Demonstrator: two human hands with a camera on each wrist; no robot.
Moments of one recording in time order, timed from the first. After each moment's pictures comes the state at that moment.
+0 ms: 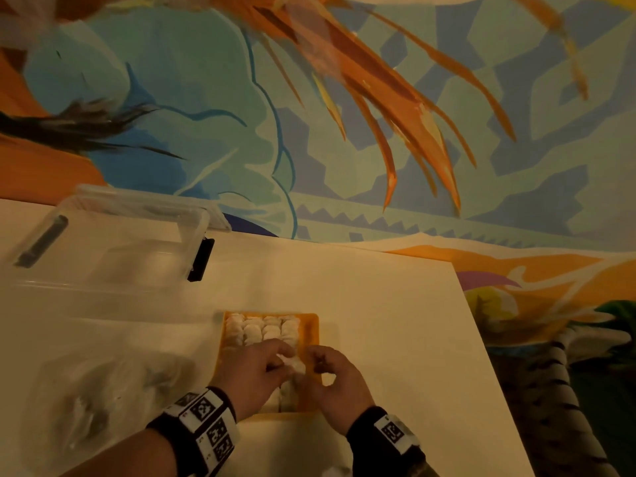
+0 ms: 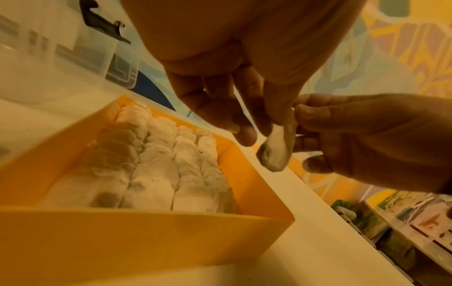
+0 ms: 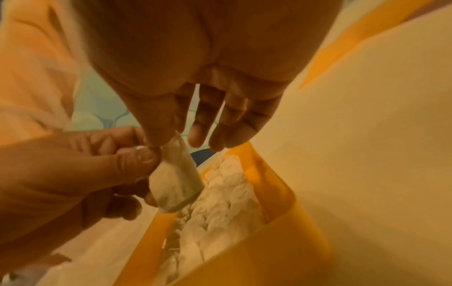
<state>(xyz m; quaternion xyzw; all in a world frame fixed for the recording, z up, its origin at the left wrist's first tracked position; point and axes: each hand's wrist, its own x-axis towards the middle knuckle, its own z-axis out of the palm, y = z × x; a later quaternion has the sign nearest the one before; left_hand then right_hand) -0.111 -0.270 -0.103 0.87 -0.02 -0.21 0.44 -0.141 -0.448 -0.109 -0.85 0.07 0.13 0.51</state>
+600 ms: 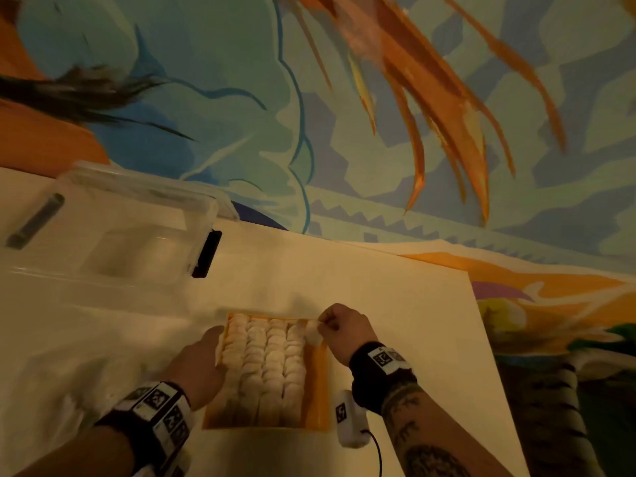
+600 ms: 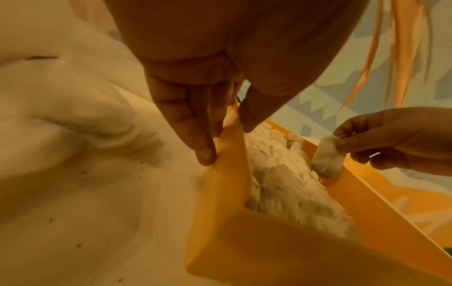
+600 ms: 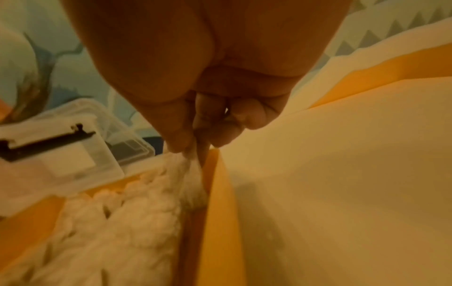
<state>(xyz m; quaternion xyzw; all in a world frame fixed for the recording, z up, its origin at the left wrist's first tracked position) -0.071 -0.195 -0.152 0.91 0.11 -0.26 0.30 -0.021 -0.457 -0.112 -0.93 0.07 0.19 0.30</state>
